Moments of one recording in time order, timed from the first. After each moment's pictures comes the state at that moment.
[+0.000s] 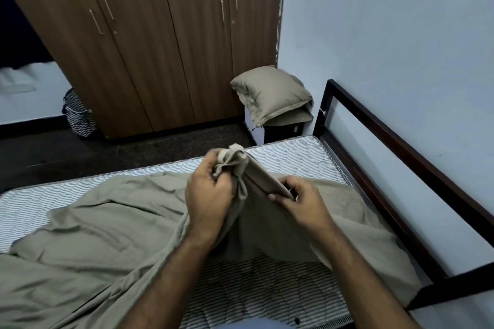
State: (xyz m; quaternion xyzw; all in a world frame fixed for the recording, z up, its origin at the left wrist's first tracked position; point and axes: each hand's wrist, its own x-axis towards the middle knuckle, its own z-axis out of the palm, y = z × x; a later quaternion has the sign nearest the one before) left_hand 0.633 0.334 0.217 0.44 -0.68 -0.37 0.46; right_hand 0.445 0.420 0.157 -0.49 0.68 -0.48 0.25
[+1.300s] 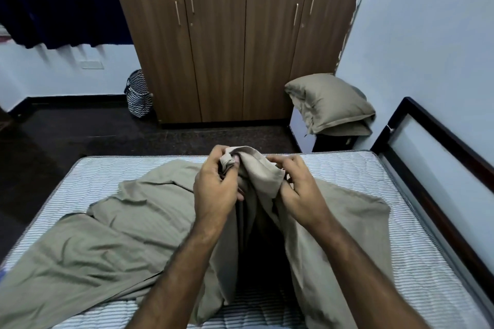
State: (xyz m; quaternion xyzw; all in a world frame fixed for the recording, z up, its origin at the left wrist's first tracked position) left_hand 0.847 0.243 0.222 0.49 -0.60 -0.40 0.49; right_hand 0.674 0.291 0.198 -0.62 0.61 -0.47 0.15
